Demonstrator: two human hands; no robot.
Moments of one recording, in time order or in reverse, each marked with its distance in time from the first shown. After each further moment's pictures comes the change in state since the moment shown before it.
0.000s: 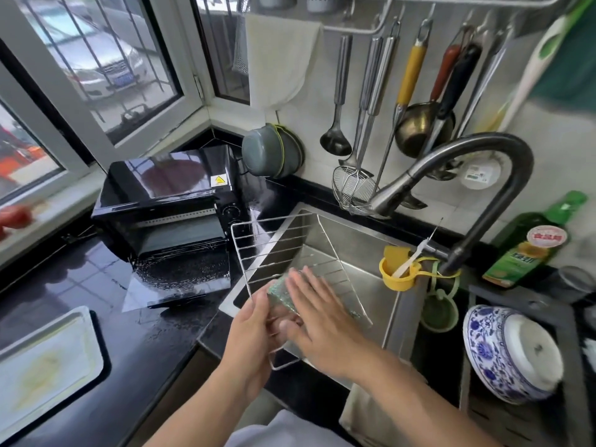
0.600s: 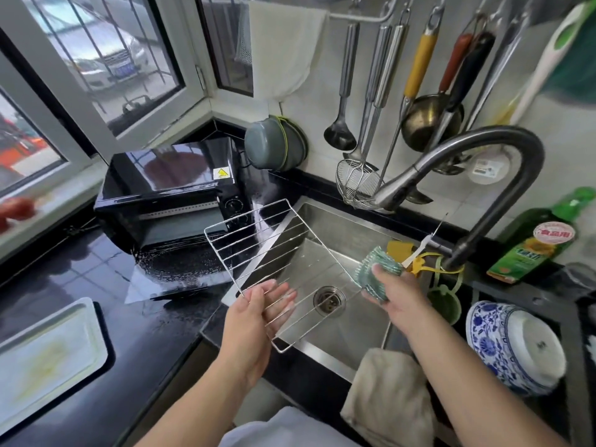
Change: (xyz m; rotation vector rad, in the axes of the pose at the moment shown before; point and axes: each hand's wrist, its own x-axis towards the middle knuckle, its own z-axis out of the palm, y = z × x) left_hand 0.010 0.002 -0.004 -0.176 0.113 0.012; right_hand 0.004 0.093 -0.032 1.416 0.457 1.100
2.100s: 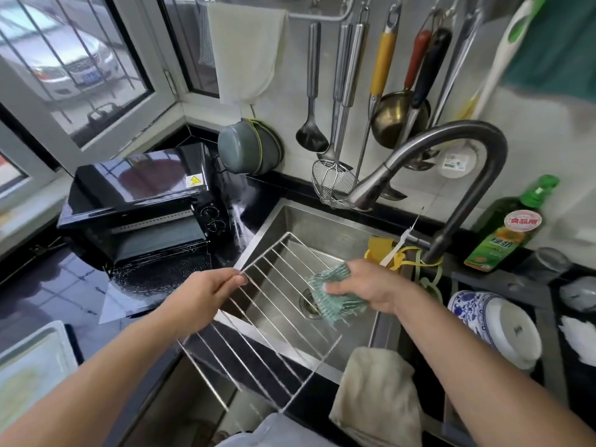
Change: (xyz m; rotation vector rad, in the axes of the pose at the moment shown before) left_hand 0.077 0.073 -0.039 1.528 -0.436 0.423; right_hand -0.012 -0.033 0.010 -0.634 -0.533 -0.026
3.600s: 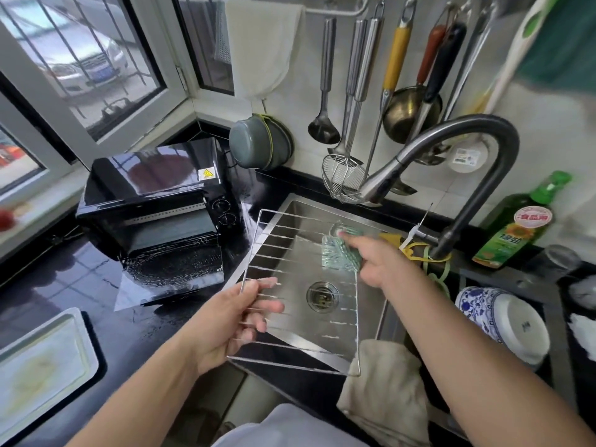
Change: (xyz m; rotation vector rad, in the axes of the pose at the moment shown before) left_hand -0.052 0.055 0.028 -1.220 -0.101 -0.448; right_hand 0.014 -0.029 0.008 0.685 0.217 0.033
